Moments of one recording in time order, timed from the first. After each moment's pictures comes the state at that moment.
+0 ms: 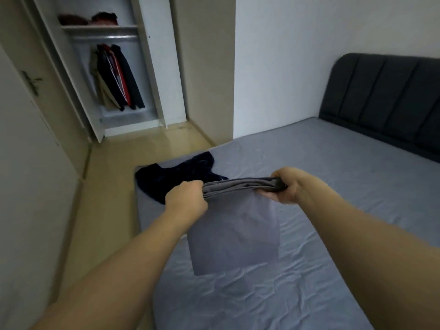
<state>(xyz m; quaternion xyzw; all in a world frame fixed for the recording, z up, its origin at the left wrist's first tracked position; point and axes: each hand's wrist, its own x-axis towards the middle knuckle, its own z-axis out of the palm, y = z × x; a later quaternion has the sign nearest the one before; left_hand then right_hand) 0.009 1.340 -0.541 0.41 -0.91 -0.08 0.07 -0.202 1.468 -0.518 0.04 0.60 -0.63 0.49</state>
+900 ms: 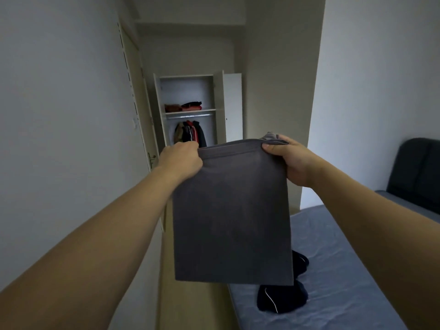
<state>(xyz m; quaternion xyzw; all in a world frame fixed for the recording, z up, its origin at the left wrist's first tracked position) 0.352 1.119 -0.031 0.42 -0.88 0.07 0.22 0.136 1.268 -0.038 -0.41 0.49 -0.67 0.38</state>
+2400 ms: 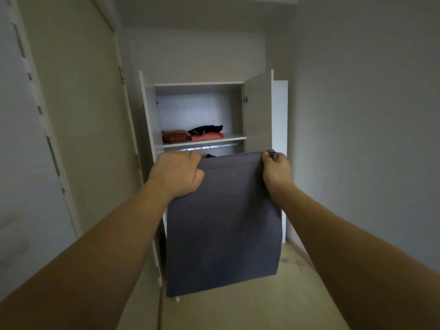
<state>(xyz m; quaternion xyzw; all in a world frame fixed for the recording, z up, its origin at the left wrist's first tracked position) 0.055 -0.100 -0.038 0.25 -0.86 0.34 0.29 -0.156 -0.001 -0.068 -0.32 0.61 -0.72 0.09</state>
